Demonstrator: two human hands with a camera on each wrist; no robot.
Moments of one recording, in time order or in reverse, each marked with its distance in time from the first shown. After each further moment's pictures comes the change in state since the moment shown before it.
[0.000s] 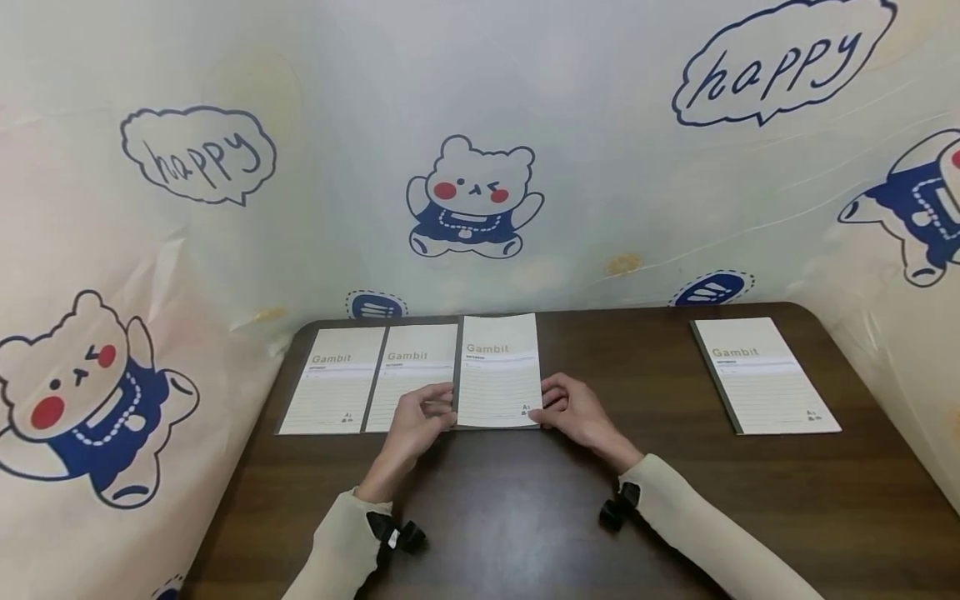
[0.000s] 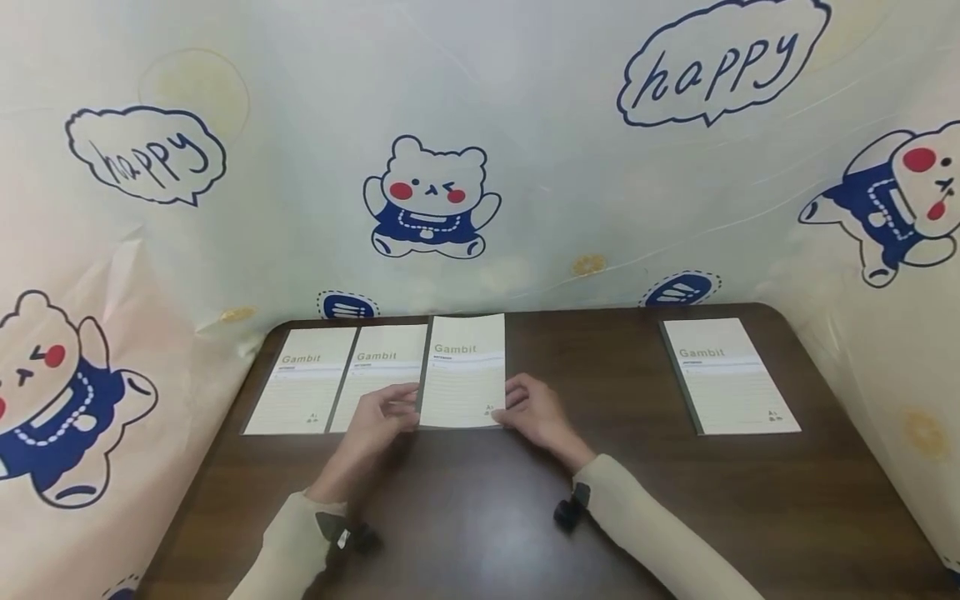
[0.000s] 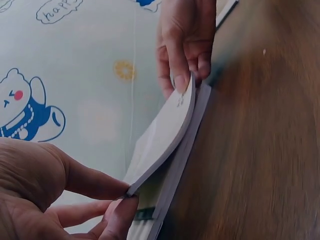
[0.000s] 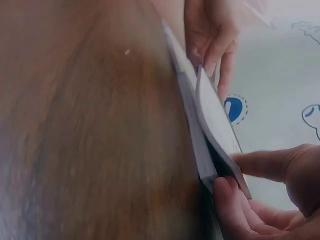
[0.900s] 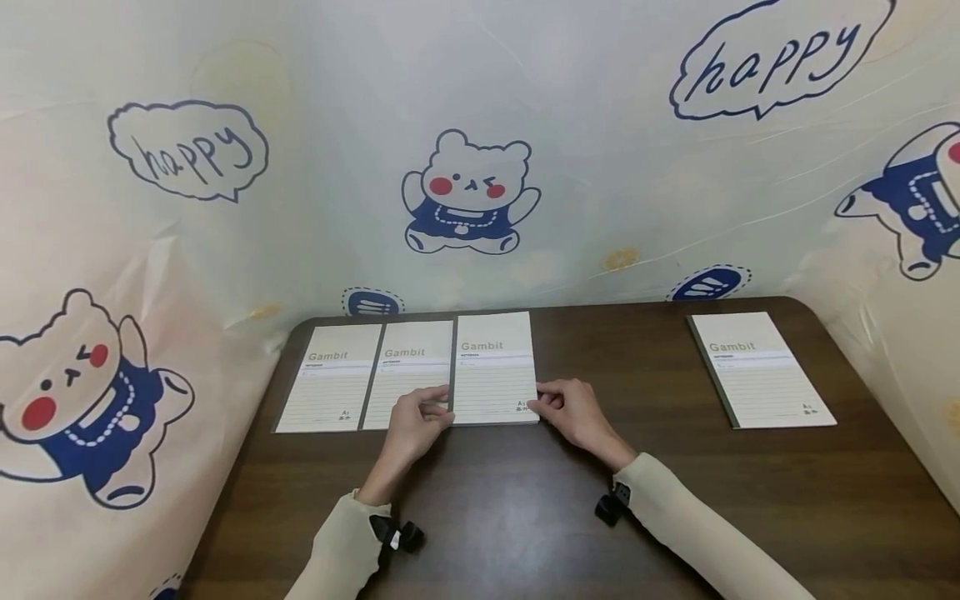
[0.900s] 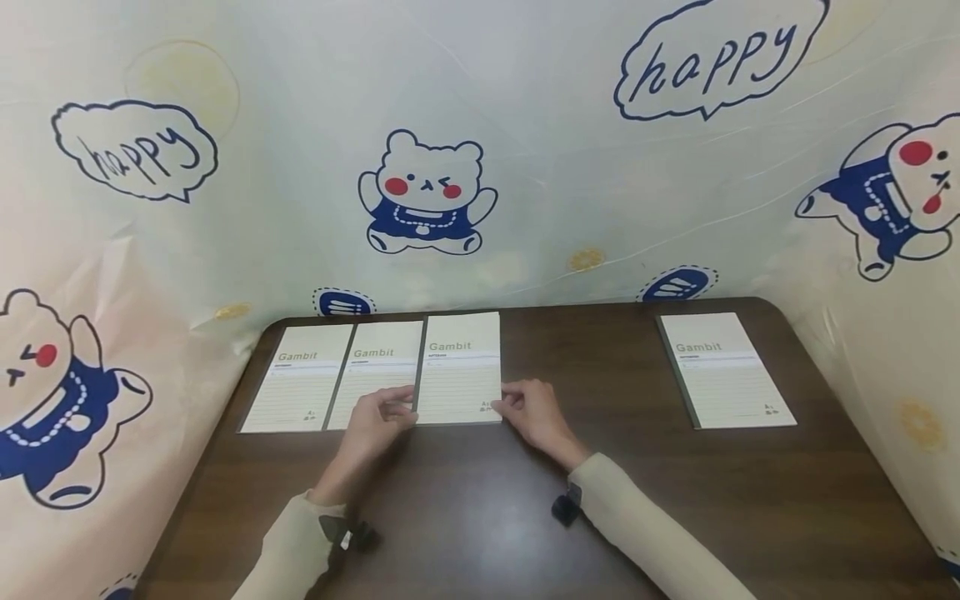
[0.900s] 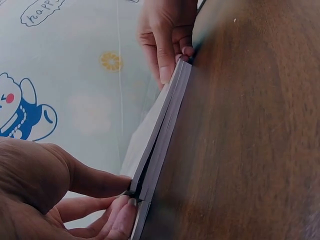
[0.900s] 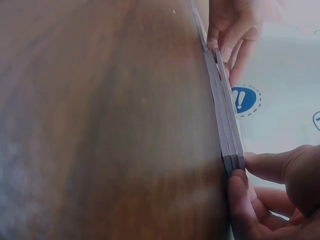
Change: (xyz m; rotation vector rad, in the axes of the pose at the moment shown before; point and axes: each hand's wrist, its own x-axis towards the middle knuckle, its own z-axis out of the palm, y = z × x) left_hand -0.003 -0.004 0.001 0.145 0.045 0.070; right_hand 0.003 0.008 0.006 -0.325 0.099 -0.123
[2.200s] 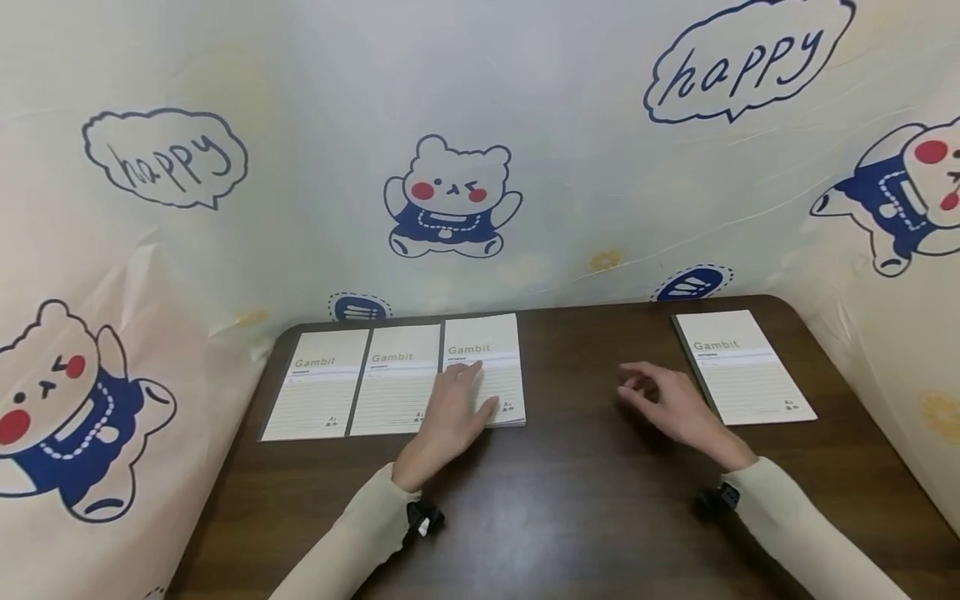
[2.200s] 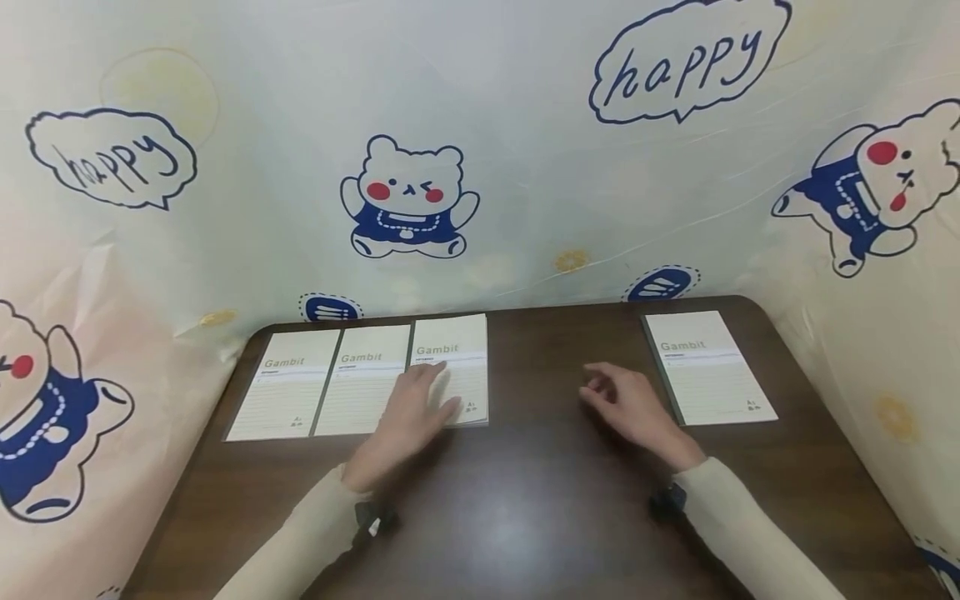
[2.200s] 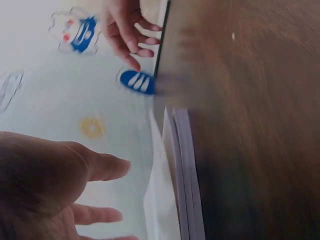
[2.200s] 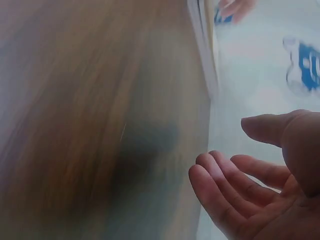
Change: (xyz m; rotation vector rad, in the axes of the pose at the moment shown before) left_hand 0.009 0.058 0.047 0.404 -0.056 0.339; right_hand -0.045 0.060 -0.137 -0.233 0.039 -0.154
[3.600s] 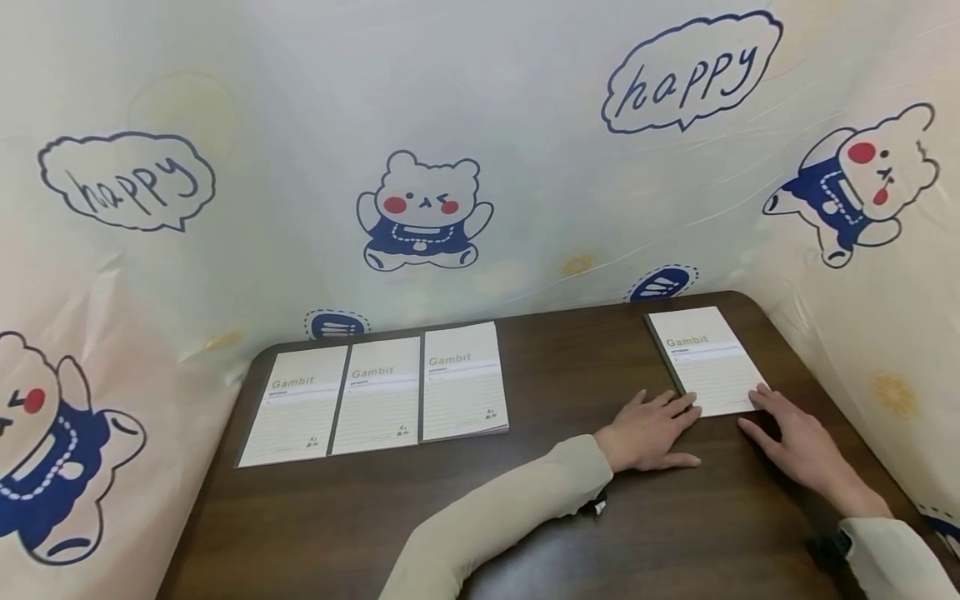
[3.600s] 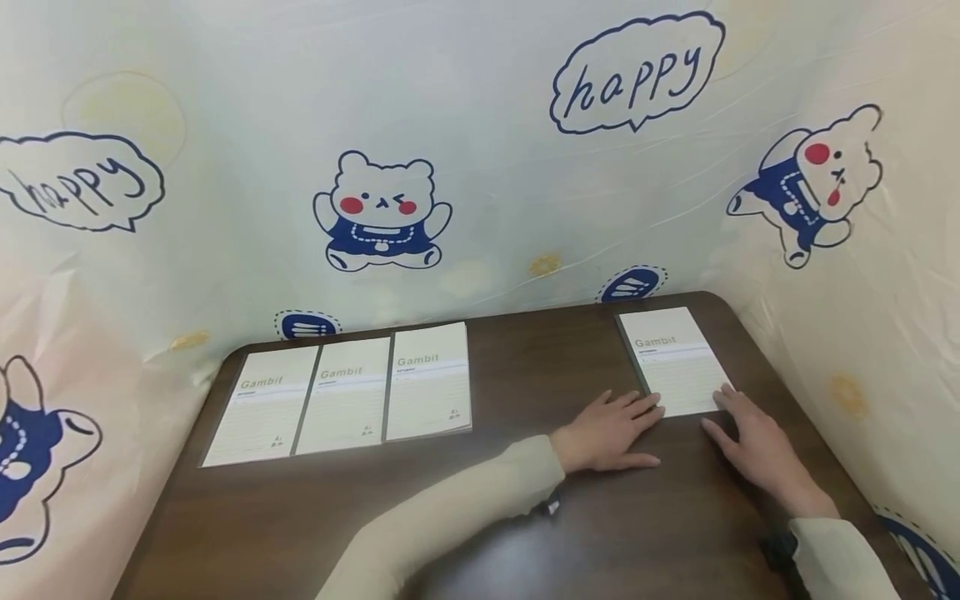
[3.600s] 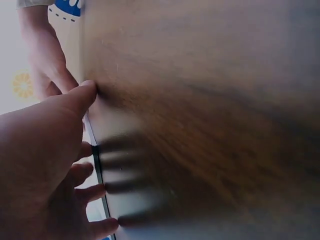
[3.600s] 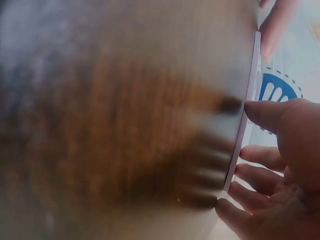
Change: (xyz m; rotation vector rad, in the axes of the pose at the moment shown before) left_hand 0.051 0.206 0.178 0.628 -0.536 0.660; right_hand -0.124 0.125 -0.074 -0.336 0.157 0.205
